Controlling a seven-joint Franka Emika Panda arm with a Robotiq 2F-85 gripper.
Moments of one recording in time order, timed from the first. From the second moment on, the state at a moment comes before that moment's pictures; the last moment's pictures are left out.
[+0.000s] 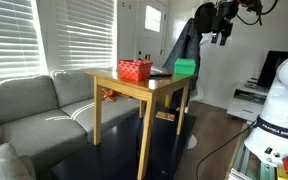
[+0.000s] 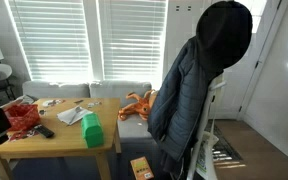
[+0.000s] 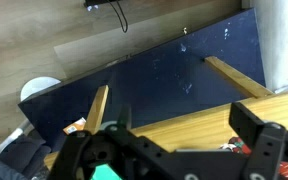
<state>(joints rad) -0.08 -0.90 -0.03 -2.46 0.00 1.59 0.08</state>
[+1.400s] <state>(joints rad) -0.08 -0.85 -0.09 -2.45 -0.06 1.70 -0.02</state>
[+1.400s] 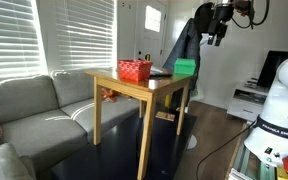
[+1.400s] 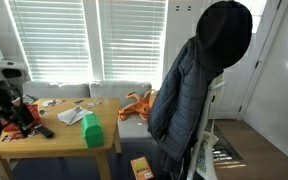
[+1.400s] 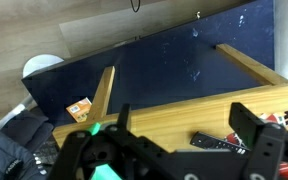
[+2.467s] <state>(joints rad) -0.06 -0.57 -0.24 -2.36 -0.16 1.95 -0.49</state>
